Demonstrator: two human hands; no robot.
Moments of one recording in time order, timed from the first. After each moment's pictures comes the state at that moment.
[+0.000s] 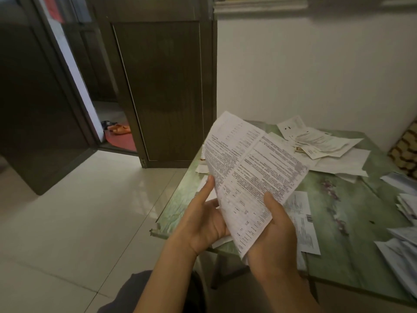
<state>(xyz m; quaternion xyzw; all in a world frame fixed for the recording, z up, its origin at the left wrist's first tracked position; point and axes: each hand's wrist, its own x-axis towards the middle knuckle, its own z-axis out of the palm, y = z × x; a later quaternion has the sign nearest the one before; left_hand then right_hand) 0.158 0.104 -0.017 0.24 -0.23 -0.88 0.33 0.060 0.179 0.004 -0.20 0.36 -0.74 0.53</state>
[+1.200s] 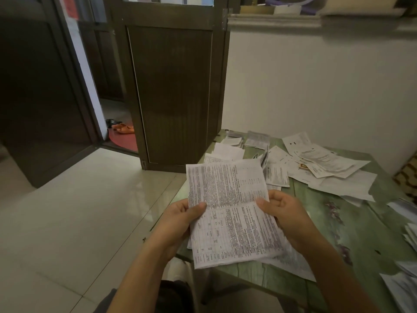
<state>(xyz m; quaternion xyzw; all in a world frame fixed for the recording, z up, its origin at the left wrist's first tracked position) 0.190 0.093 -0.018 0.45 -0.44 -0.66 0.40 -0.035 0.105 -0.012 -0.47 0.55 -0.49 0.48</state>
